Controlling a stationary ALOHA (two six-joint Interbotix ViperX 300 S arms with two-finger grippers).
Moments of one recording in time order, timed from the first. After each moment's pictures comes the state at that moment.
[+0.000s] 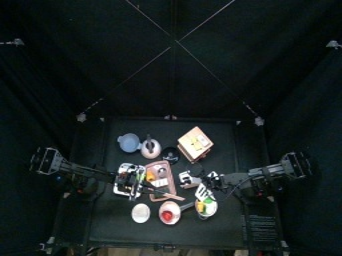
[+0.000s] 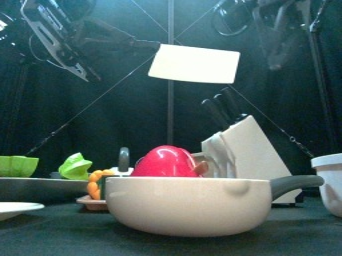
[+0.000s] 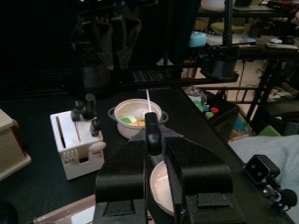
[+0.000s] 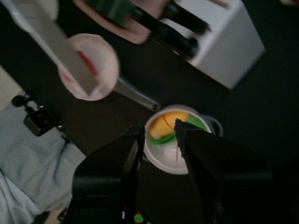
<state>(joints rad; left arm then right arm) -0.11 -0.28 1.04 0.17 -0.74 -0.15 0.18 -0.32 0.42 -0.09 1.02 0.93</state>
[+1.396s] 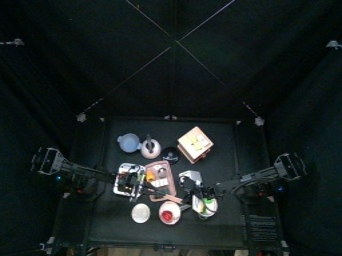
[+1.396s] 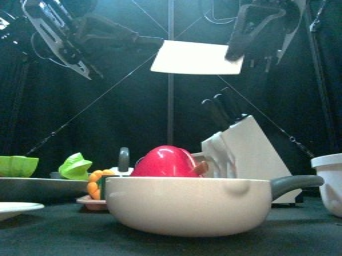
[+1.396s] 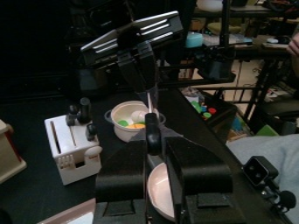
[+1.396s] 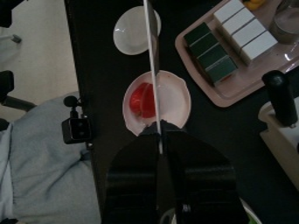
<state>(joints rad) -0.12 -0.26 1.02 0.18 -0.74 -0.16 0.27 -0.24 0.63 -0.13 0.34 0.73</state>
